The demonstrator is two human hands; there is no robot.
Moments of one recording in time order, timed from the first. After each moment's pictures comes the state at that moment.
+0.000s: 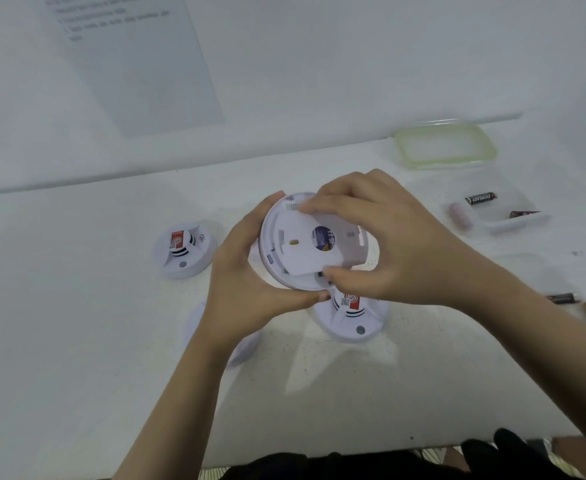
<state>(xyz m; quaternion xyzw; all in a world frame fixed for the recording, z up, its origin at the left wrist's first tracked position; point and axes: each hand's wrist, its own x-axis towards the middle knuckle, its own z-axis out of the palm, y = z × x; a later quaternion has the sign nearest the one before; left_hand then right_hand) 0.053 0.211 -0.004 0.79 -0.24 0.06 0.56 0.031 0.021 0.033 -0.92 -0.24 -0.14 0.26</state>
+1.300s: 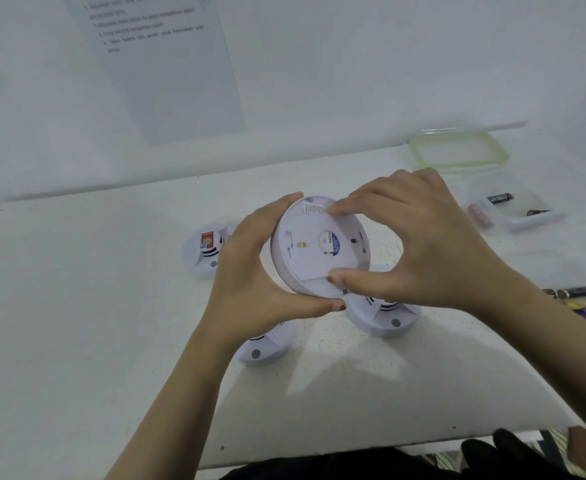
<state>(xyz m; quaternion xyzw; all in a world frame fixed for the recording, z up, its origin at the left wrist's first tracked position) 0.058 0.258 0.008 0.81 -0.31 0.08 0.50 0.017 0.061 0.041 -0.94 -0.20 -0.24 0.17</state>
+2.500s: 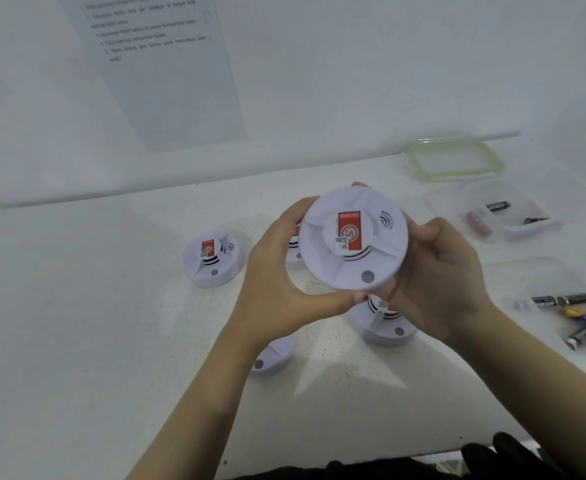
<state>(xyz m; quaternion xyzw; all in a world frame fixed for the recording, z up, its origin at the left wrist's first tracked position) 0.059 0.239 0.006 0.75 -0.35 0.06 0.56 0.014 0.071 0.011 -0.41 -0.04 0.06 0.91</state>
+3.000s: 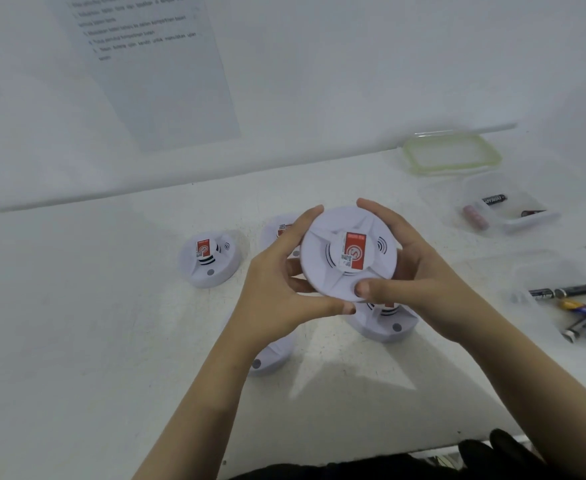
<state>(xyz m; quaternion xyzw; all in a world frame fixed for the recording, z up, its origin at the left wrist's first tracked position) 0.060 0.242 -0.009 0.76 -0.25 -0.11 0.59 0.008 0.053 -0.011 -0.68 -0.06 0.02 0.73</state>
